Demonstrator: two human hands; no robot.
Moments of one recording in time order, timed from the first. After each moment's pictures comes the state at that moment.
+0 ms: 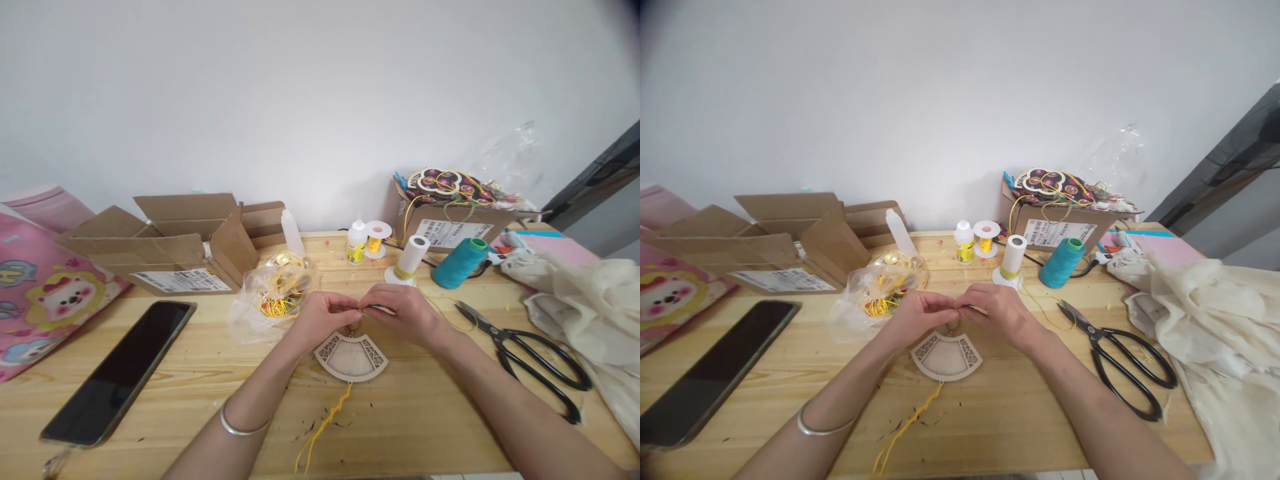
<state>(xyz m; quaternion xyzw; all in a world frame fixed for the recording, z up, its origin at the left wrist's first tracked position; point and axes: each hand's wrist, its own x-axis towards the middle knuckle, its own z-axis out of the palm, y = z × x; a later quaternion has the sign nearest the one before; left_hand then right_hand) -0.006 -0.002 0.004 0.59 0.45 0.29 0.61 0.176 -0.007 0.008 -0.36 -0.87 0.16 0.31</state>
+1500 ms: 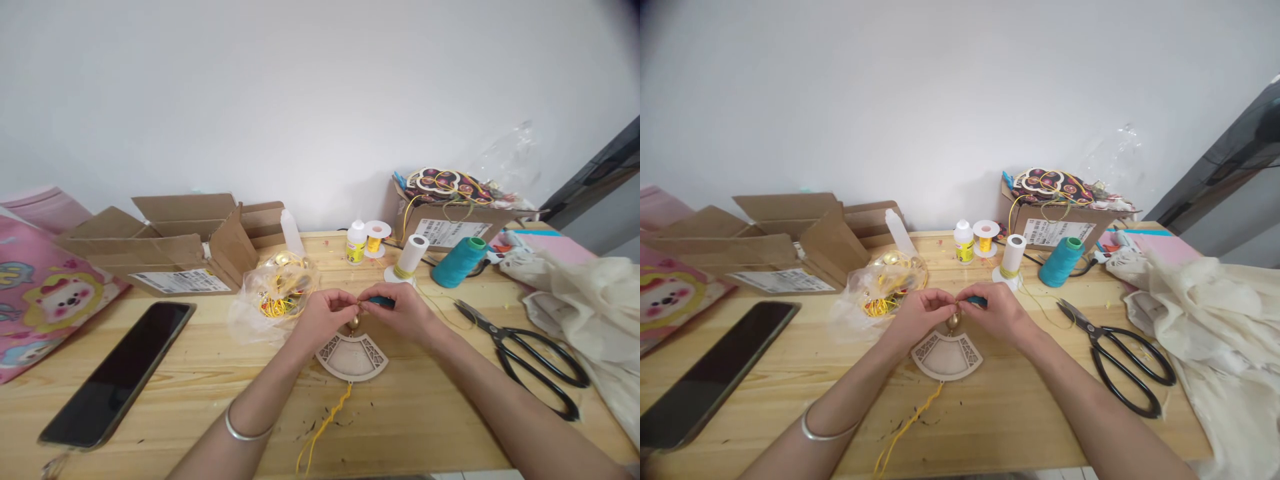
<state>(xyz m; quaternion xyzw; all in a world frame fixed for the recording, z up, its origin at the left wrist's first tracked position) 0.002 -0.003 -0.003 0.56 0.47 0.35 0.58 0.166 -0.010 0.010 -0.47 -0.76 0.30 0.34</state>
